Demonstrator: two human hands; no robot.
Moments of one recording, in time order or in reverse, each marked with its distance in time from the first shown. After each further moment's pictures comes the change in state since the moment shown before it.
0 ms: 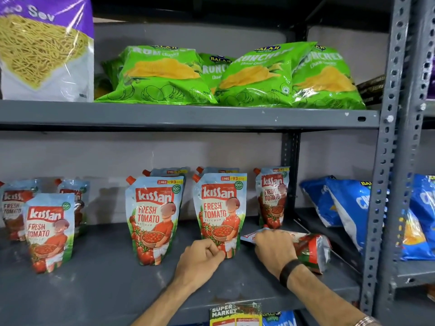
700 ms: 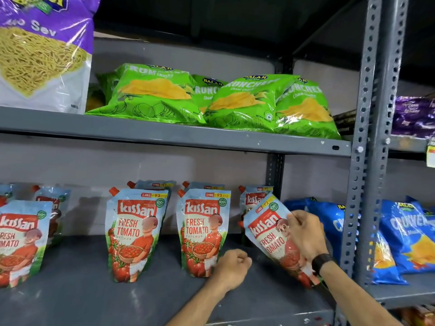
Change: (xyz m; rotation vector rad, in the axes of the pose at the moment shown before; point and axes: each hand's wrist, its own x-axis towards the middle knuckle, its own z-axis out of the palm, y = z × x) left_hand 0.025 0.080 0.083 -0.162 -0.273 -0.007; right_hand 0.014 0.123 -0.026 1.114 0.394 0.510
